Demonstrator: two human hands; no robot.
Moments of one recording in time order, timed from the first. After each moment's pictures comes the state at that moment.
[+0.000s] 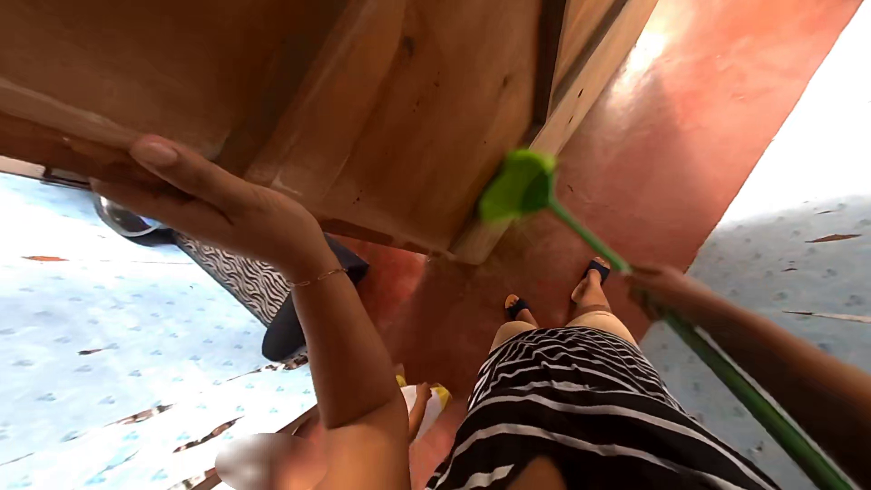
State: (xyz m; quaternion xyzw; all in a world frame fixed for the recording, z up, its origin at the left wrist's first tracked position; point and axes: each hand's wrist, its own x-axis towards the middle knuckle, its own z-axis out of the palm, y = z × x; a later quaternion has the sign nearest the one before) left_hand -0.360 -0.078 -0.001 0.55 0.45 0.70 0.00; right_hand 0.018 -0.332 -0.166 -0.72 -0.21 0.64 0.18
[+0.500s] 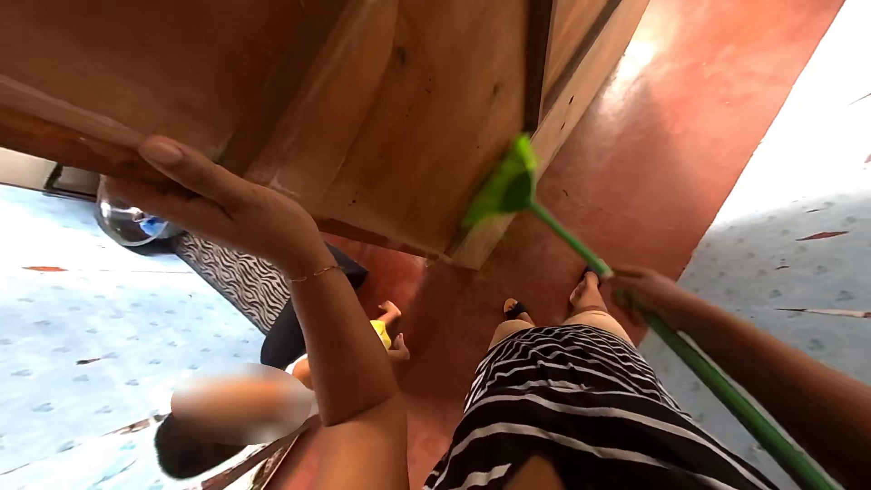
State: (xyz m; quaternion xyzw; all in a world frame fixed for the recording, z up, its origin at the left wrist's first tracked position) left_hand -0.356 -0.079 0.001 0.55 0.44 0.71 -0.01; right_hand 0.002 -0.337 -0.157 -0.68 -0.19 0.67 0.21
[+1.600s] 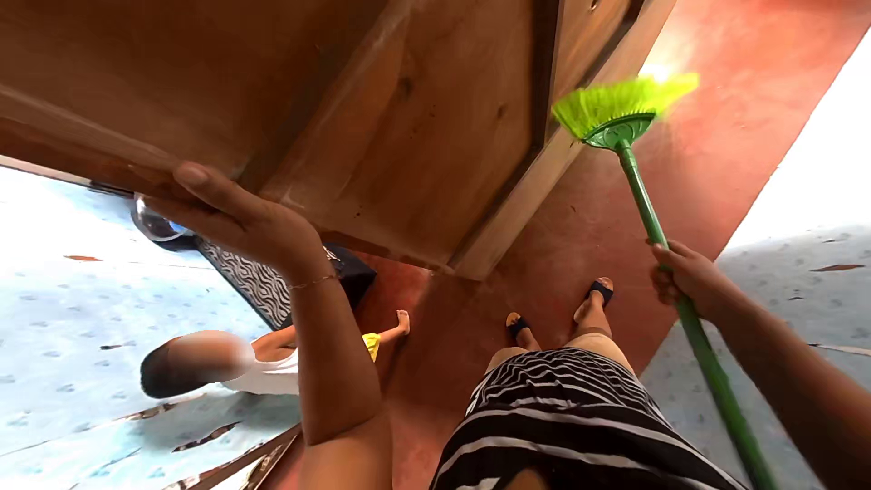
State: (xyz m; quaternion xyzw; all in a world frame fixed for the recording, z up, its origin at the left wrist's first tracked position) left_hand -0.347 -0.086 0.007 0.55 0.46 0.70 -0.03; right_hand 0.081 -0.319 -0.184 -0.72 -0.16 0.59 0.34
